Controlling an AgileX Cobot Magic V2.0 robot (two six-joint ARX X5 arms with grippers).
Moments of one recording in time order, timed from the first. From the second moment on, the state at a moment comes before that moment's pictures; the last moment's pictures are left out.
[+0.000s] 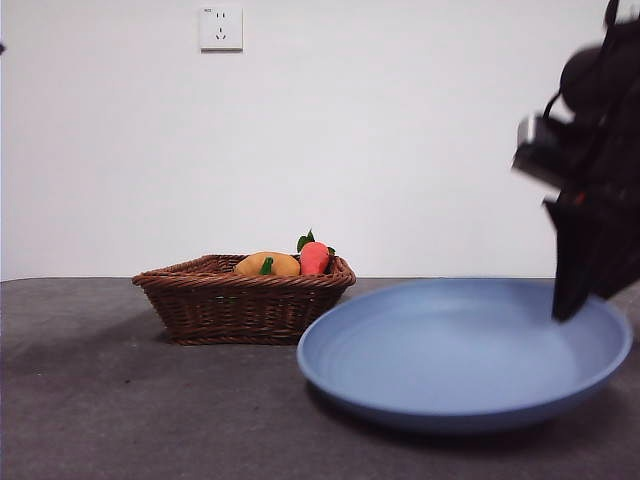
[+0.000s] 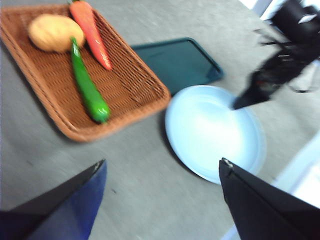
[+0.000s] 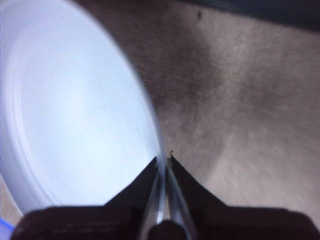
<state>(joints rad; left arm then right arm) -0.10 0.76 0.85 -0.71 0.61 0.06 0.20 1.52 0.95 -0.73 -0.36 -0.02</state>
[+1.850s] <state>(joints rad) -0.45 2.05 1.59 -0.71 0.01 0.03 0.09 0.91 0.95 -0.96 -0.36 0.03</state>
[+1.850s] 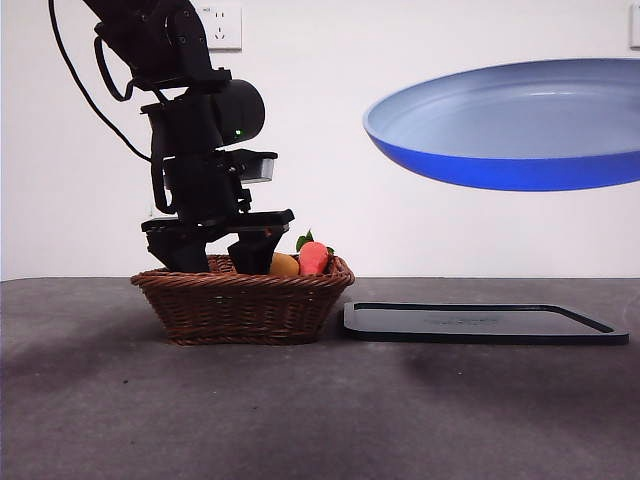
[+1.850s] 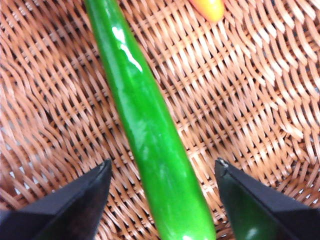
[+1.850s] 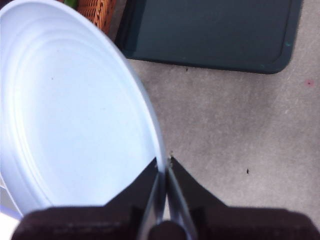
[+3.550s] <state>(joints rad) -0.56 1.66 1.59 -0.77 0.39 -0.04 0.09 1.27 0.95 -0.72 -0.38 0.14</state>
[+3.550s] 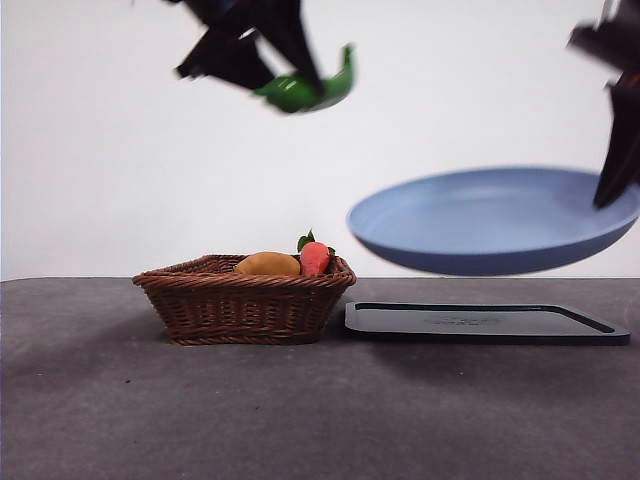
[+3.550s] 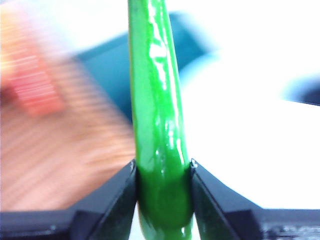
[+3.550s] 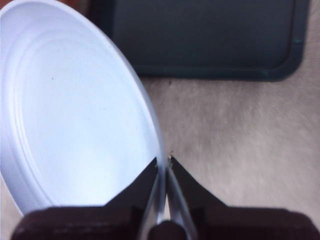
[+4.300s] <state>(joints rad) -0.78 1.93 1.59 -0.71 0.39 0.02 0.09 1.38 0.95 -0.69 -0.47 0.22</state>
